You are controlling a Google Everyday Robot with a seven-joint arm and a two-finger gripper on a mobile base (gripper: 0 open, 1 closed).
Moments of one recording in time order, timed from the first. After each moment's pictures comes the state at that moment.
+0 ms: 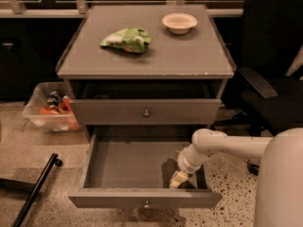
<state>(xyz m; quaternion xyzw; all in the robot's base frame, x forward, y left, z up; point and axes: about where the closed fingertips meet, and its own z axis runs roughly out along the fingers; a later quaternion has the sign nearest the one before) 0.536 -0.122 0.401 -0.61 0.76 0.17 0.14</state>
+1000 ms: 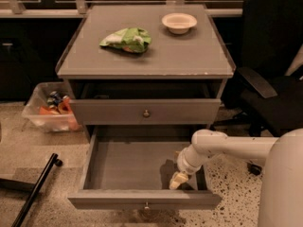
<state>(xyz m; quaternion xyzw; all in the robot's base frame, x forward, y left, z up) 0.528 -0.120 0.410 -0.61 0.76 0.16 0.14</state>
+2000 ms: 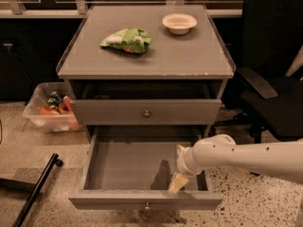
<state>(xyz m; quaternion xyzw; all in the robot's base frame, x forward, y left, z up) 0.521 -0.114 0.478 -0.59 0.77 0.06 0.21</state>
